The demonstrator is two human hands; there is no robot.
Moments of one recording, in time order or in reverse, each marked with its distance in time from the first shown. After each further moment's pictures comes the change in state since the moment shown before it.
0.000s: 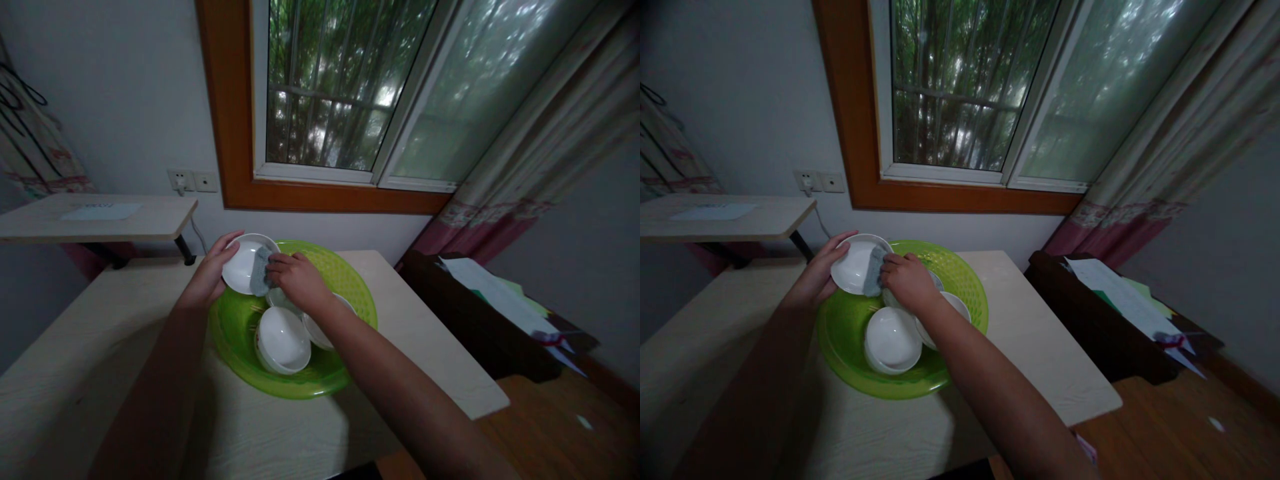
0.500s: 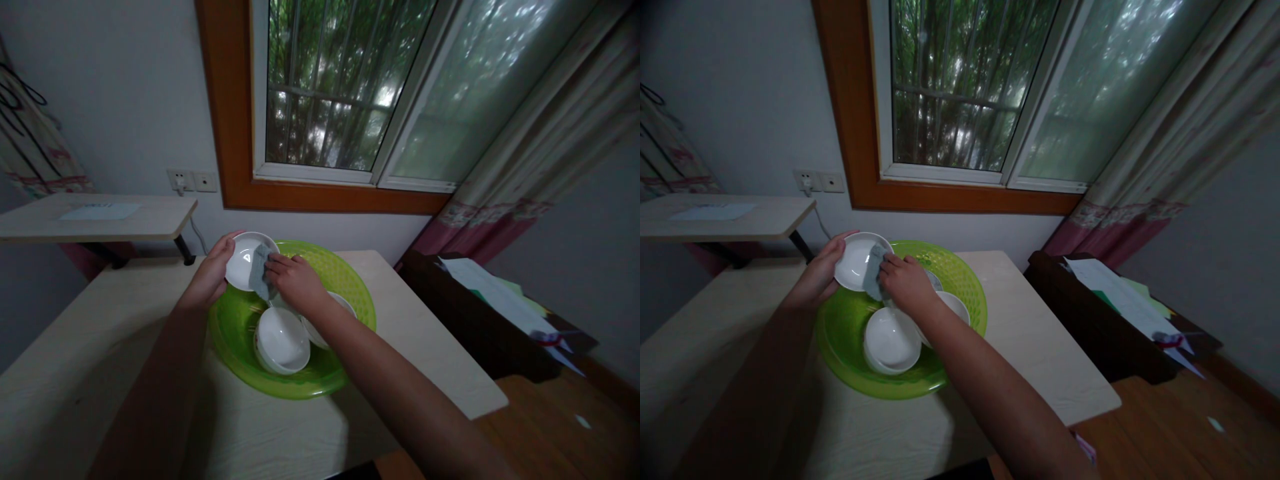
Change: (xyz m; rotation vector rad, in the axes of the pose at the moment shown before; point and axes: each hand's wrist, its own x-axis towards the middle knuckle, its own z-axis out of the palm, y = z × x) left_hand 0.003 -0.008 0.000 0.036 -0.014 0.061; right_hand -0.002 -0.006 0.005 -0.077 0.013 -0.003
